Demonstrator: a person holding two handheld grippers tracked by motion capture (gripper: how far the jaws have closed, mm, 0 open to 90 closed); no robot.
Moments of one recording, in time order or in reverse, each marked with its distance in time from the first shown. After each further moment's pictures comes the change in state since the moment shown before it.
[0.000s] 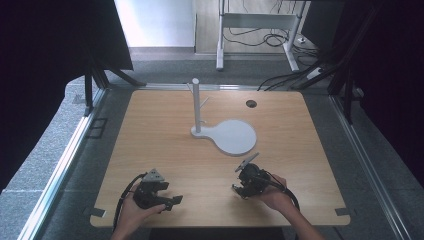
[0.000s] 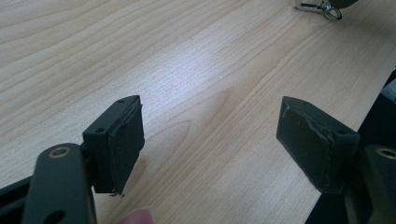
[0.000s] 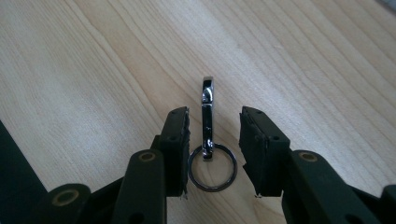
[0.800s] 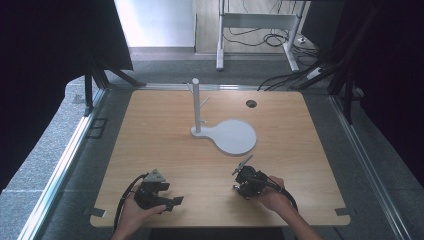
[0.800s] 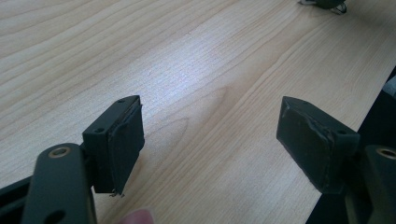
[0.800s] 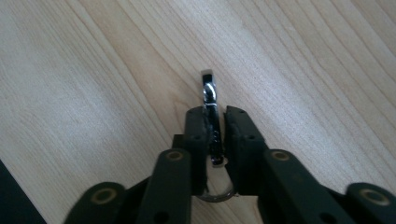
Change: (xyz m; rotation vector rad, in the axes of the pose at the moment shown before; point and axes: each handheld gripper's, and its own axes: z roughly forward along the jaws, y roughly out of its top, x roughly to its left) left arm 0.000 0.000 0.003 0.015 -0.004 0.004; right arm 0.002 0.001 0.013 0.078 -0.029 -0.040
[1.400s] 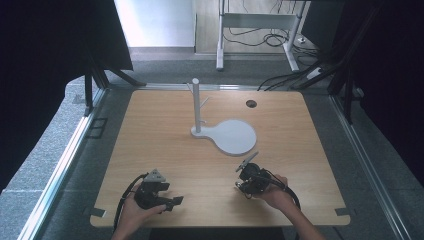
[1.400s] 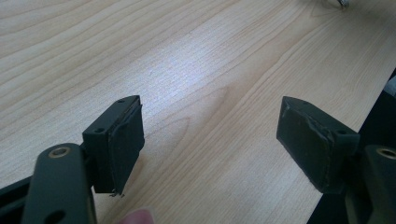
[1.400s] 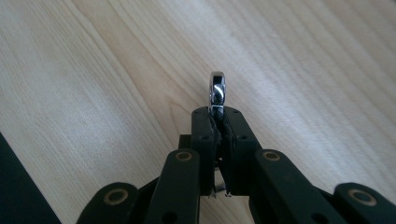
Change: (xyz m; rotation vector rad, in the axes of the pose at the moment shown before) left arm 0.000 0.000 0.000 -0.001 0.001 -0.003; right arm -0.009 -0.003 -0.010 -0.043 0.031 0.025
